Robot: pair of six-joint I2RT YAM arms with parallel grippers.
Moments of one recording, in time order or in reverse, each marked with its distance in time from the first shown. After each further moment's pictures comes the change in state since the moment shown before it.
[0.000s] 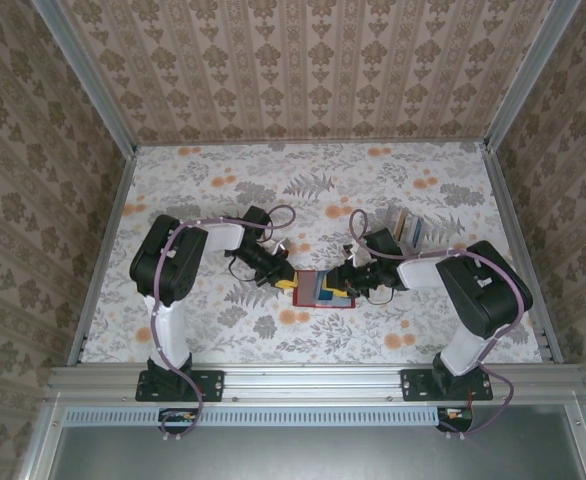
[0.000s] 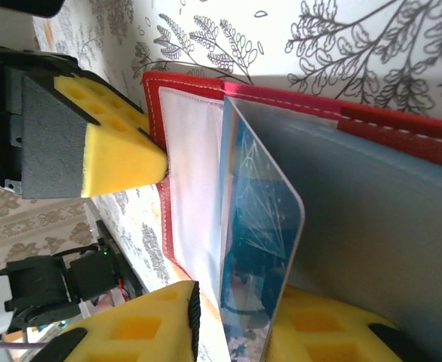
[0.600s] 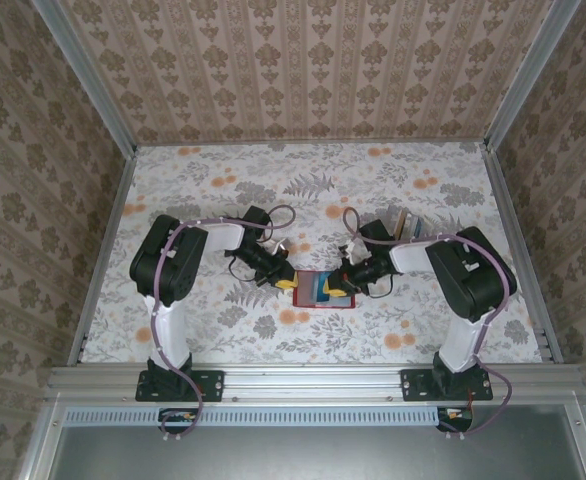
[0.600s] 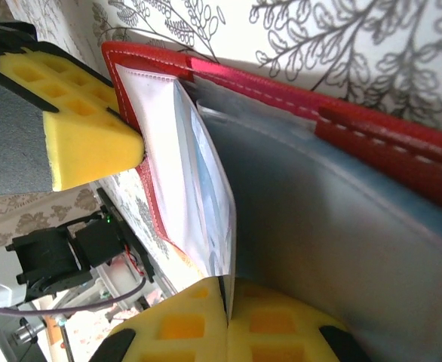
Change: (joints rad) left arm 0.000 0.000 0.000 0.001 0.000 0.000; right arm -0.021 0.136 0.167 -0.274 -0.121 -0.131
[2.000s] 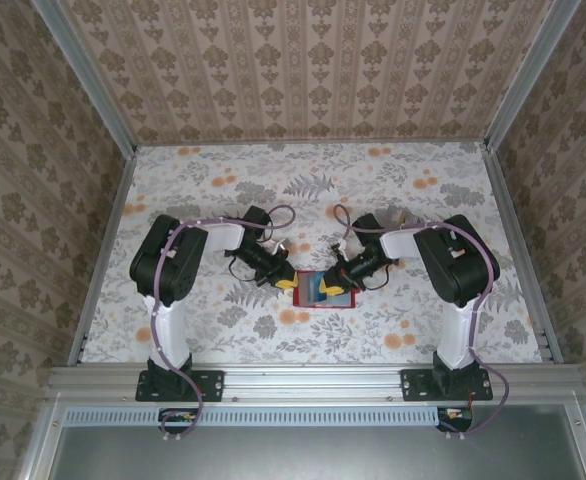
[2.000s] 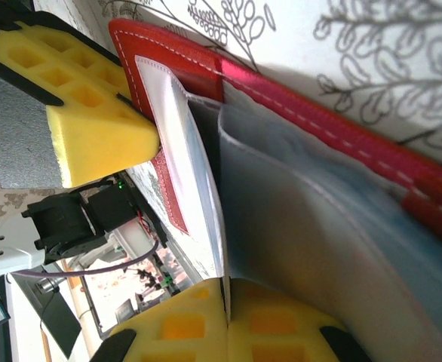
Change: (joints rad) left arm -0.001 0.001 0.000 0.002 0.000 -0.008; right arm -0.003 0.130 0.168 -0.222 -0.101 -0.154
